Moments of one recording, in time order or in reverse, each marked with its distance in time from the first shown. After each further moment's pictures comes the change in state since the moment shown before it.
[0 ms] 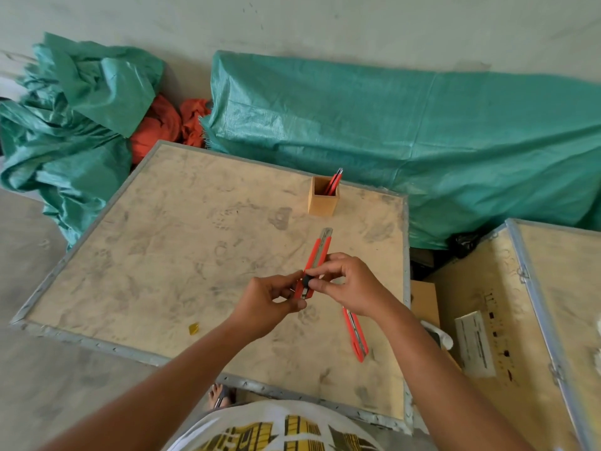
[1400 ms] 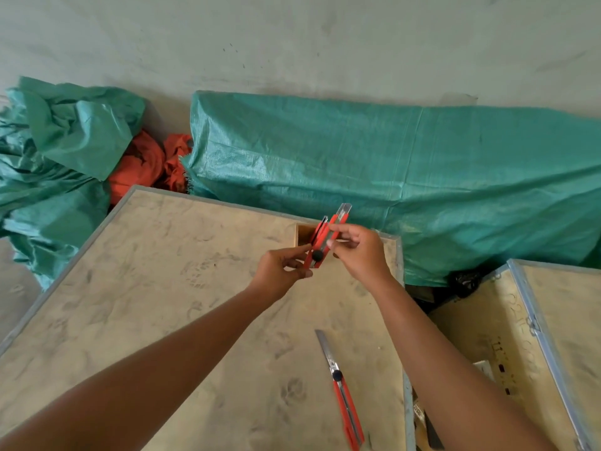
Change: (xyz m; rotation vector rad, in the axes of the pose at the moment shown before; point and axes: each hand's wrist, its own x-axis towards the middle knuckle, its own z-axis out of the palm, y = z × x) left_hand 0.204 0.055 0.014 0.171 0.067 0.110; right_hand 0.156 0.016 -0.105 0.078 0.483 -0.029
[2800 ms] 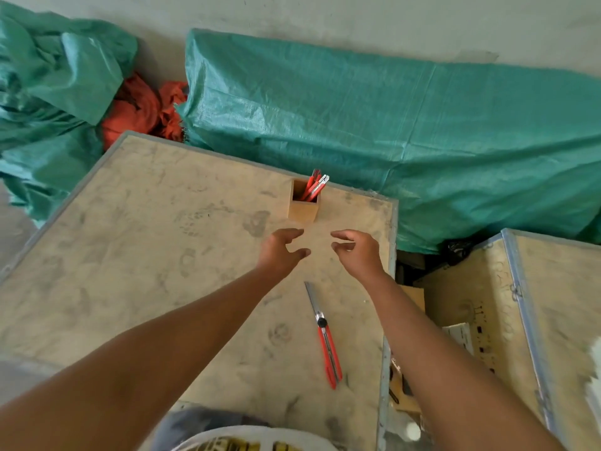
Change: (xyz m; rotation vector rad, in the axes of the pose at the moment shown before) left_hand -0.025 -0.048 0.055 0.142 0.093 -0.165; right_hand -0.045 0.093 0.002 -0.238 -0.116 0.171
